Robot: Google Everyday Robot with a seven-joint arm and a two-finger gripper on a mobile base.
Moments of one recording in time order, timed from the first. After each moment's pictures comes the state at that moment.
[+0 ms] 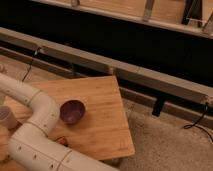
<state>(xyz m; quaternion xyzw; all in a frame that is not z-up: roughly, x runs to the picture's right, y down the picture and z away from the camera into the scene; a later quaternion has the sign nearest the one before) -0.588 -0.089 0.844 -0.10 -0.14 0.39 0.90</state>
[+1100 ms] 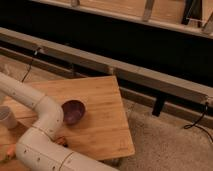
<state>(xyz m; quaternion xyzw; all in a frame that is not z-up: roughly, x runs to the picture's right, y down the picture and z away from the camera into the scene) -0.533 -0.035 0.831 -0.18 -0.02 0.37 0.91</state>
